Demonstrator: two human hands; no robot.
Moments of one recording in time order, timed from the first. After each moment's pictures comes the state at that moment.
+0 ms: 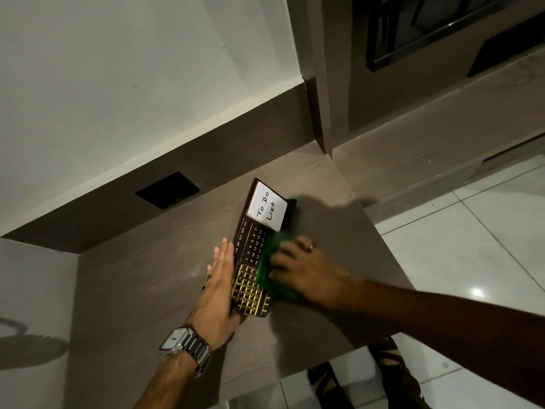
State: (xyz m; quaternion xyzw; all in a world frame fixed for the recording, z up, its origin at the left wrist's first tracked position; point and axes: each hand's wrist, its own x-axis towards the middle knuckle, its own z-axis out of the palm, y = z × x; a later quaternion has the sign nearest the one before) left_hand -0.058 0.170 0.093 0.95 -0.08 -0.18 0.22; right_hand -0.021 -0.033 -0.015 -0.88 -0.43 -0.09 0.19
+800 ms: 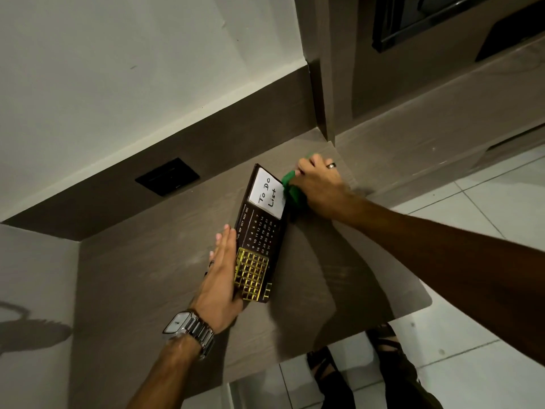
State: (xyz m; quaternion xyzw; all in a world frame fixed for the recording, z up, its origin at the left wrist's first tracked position) left_hand -0.059 0.169 0.093 0.95 -0.07 -0.18 0.22; right_hand 0.084 -0.069 0.031 -0.97 -0.20 -0.09 0.06
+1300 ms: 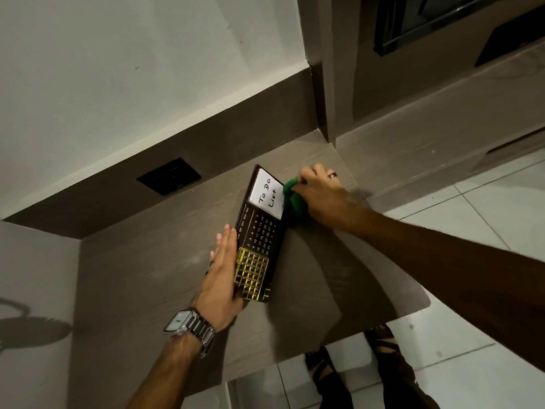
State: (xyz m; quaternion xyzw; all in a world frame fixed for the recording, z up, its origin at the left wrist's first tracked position) left_hand -0.060 0.169 0.096 0.95 -0.07 -0.19 0.23; right_hand 0.071 -0.069 0.026 -0.97 -0.19 -0.06 0.11
